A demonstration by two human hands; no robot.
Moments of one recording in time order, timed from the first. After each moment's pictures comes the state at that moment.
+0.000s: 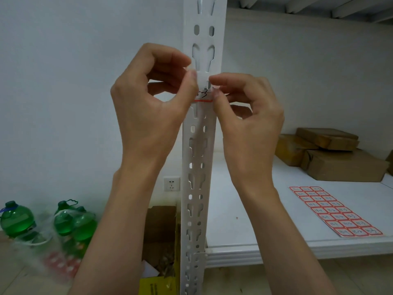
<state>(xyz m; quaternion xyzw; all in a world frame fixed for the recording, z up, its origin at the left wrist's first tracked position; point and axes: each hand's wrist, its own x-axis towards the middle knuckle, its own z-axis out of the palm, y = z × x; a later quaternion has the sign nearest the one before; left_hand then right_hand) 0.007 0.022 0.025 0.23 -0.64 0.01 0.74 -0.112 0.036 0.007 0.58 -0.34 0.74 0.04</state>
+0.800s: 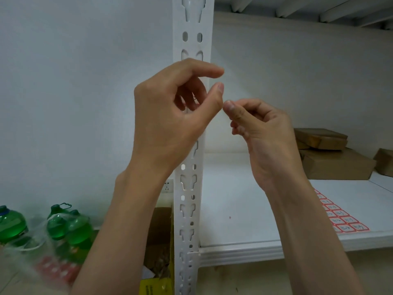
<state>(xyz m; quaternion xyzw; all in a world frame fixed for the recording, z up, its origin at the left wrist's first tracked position) -0.012 0.037 0.026 0.20 -0.72 0.03 0.66 -0.164 0.044 0.008 0.52 -0.37 0.72 -0.28</state>
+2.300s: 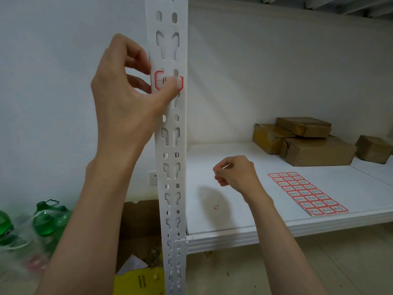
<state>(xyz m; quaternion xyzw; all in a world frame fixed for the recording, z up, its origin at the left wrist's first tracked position) -0.001 0.026 0.024 0.34 -0.65 0.00 0.68 -0.212 -0.010 -0.100 0.52 -0.68 0.47 -0.22</state>
